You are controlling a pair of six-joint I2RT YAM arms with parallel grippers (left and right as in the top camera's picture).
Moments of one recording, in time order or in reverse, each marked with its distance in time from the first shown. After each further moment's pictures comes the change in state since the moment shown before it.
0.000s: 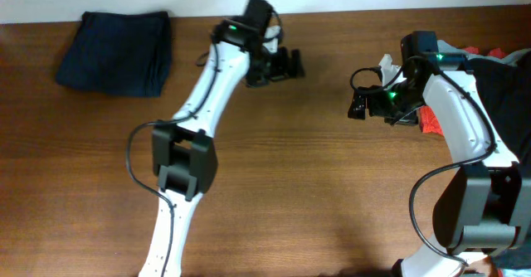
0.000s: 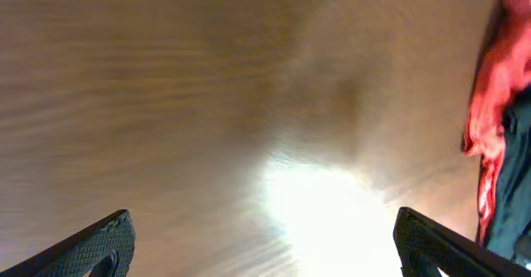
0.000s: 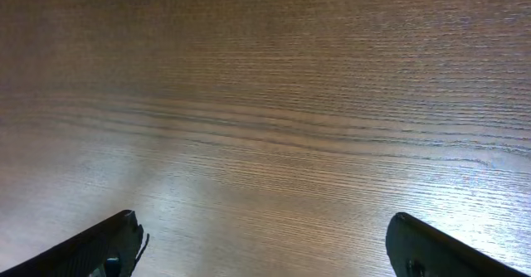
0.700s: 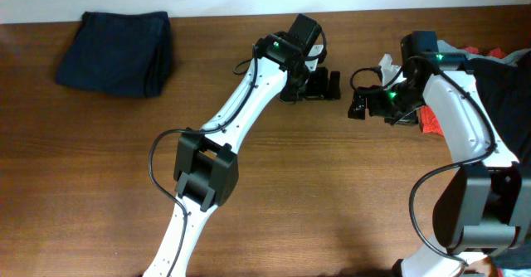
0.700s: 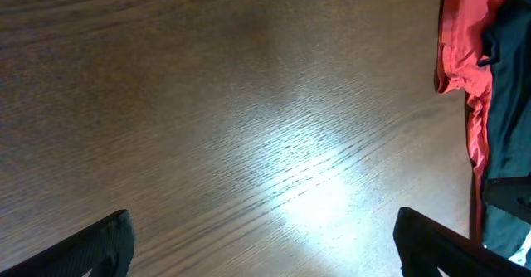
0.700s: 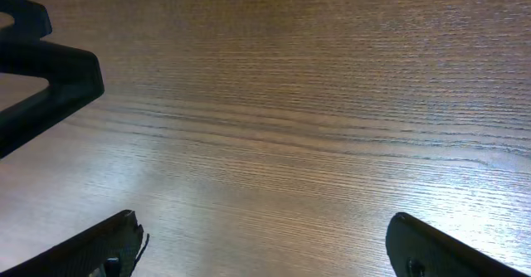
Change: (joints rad) left arm -0.158 0.000 0.000 0.000 -0.003 0.000; right arm 0.000 0.000 0.000 0.000 0.000 0.000
